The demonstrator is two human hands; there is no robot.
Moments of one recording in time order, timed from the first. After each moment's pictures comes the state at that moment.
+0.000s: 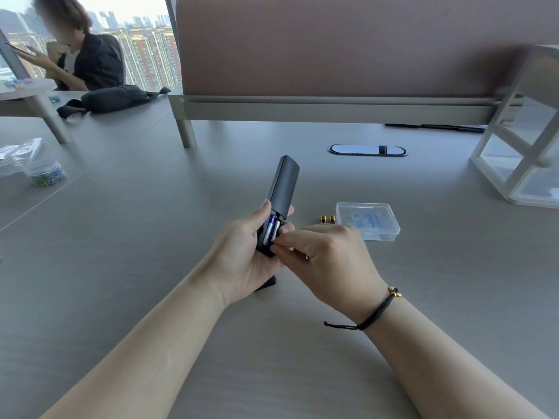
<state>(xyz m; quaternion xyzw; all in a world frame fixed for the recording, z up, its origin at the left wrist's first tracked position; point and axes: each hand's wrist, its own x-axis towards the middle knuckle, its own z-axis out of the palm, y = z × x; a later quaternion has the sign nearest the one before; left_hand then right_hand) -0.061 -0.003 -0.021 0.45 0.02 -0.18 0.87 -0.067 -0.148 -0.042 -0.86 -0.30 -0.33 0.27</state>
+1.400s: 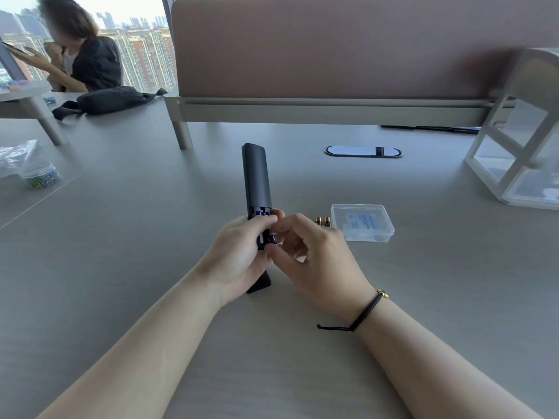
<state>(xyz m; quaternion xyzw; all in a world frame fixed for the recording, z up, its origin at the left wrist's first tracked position) -0.053 -0.002 -0.030 0.53 0.02 -0.12 0.84 -0.063 -0.144 -0.054 -0.83 -0.25 -0.22 0.44</state>
